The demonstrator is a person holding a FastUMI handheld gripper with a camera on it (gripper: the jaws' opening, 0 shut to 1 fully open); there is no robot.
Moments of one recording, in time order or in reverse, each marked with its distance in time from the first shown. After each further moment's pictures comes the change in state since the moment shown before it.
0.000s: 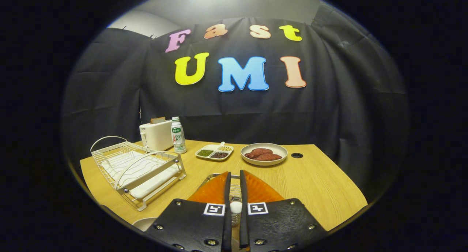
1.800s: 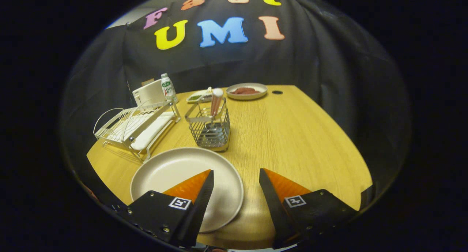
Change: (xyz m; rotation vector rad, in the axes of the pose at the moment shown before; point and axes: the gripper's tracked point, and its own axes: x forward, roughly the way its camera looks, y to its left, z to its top) arm -0.120 -0.017 -0.074 0.095 0.340 -0.071
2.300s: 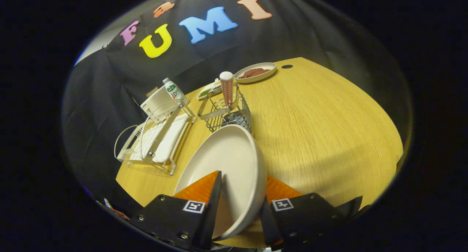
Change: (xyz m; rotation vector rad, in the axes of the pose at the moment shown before) arm 0.025 0.048 -0.045 0.269 0.217 0.142
